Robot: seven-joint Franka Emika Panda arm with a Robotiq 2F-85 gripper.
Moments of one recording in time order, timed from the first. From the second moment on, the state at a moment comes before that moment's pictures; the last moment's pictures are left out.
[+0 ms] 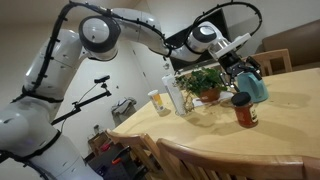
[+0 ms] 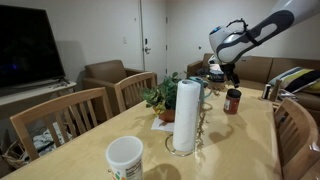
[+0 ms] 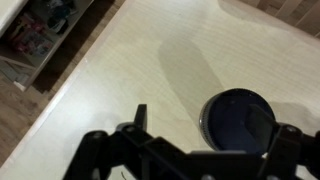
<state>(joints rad) -0.15 0.90 -0.14 -1.22 -0.48 2.03 -0.89</state>
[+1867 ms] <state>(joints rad) -0.16 1.01 -0.15 -1.09 -0.48 2.04 -0.89</state>
